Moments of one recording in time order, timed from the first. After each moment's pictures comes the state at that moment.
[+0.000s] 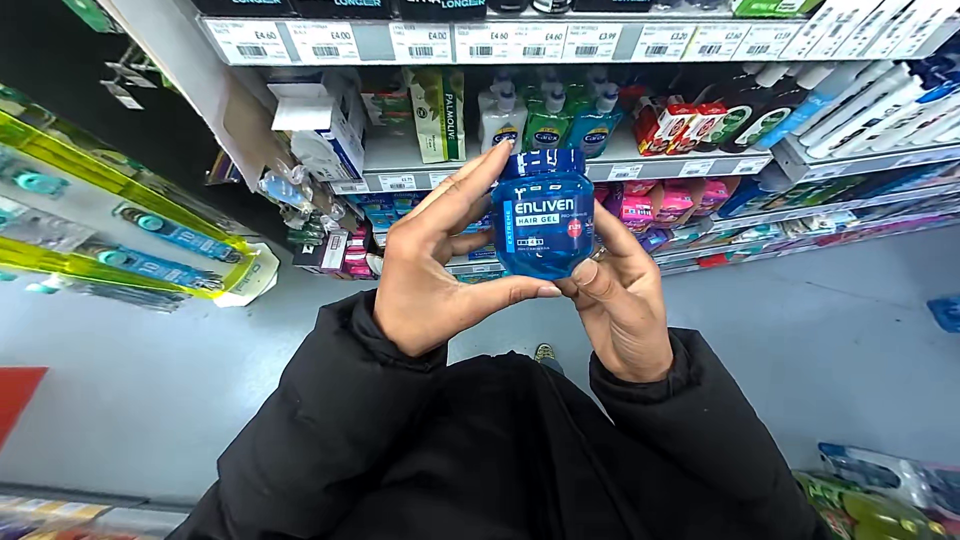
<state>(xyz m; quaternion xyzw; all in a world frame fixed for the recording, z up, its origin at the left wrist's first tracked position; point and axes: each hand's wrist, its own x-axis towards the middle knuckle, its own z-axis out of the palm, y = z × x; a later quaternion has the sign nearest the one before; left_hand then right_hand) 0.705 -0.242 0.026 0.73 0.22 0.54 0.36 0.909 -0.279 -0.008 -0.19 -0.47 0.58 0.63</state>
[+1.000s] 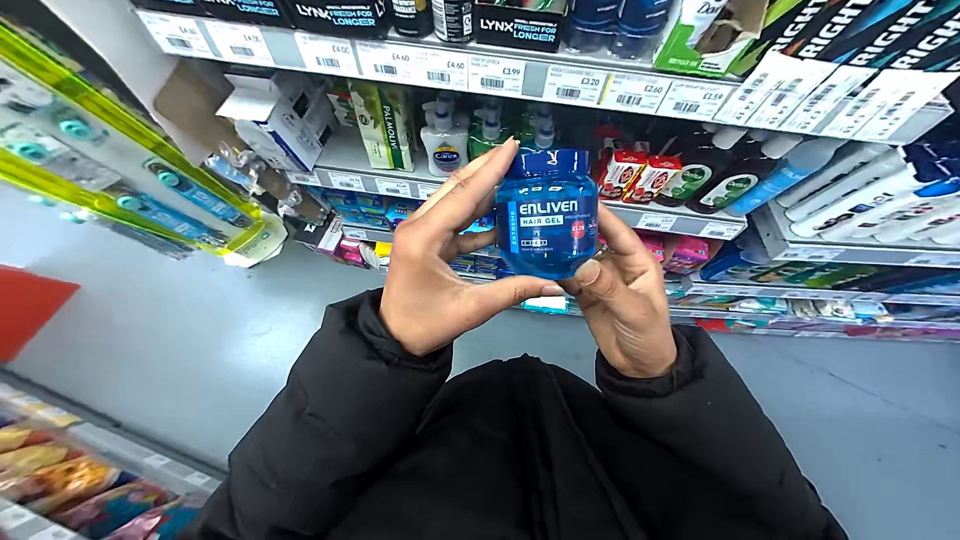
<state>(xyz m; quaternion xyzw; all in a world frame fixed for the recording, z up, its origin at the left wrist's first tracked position) 0.904 -0.186 0.005 0.72 0.25 0.60 0.24 1.116 -0.201 -0.004 -0.13 -0.51 0.65 0.55</state>
